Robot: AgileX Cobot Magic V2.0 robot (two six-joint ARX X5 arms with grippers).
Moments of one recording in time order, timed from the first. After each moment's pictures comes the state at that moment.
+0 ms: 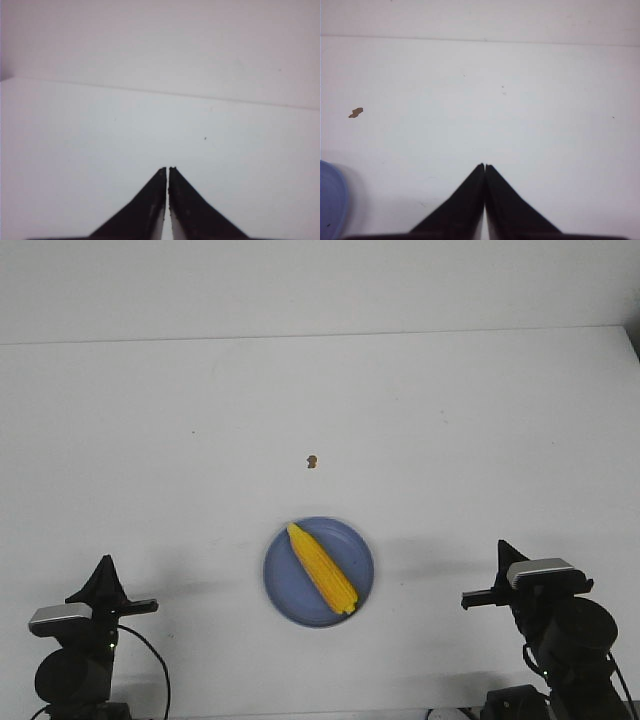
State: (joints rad) left arm -0.07 0.00 0.12 -0.01 -0.16 -0.09; right arm 0.10 0.34 0.62 -0.59 0.00 0.06
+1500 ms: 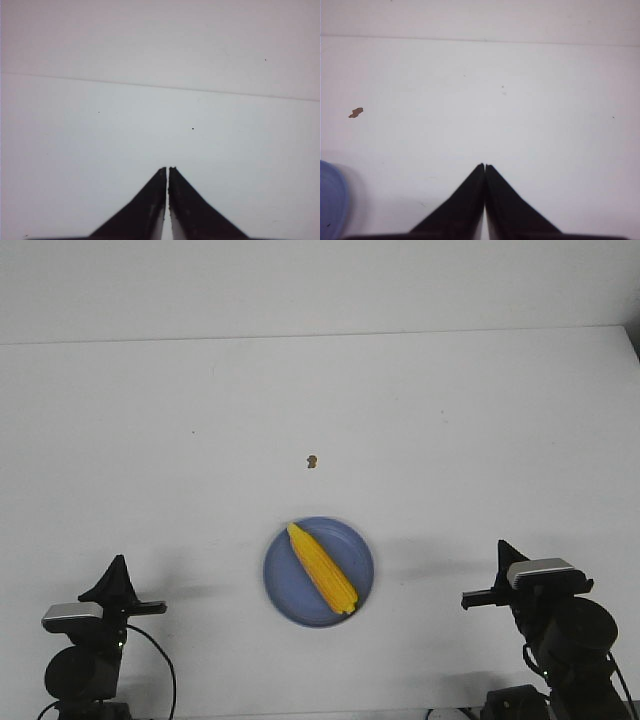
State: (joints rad) left arm -0.07 0.01 0.03 0.10 -0.10 -0.08; right arm 0.10 0.34 0.62 -0.59 0.00 0.06
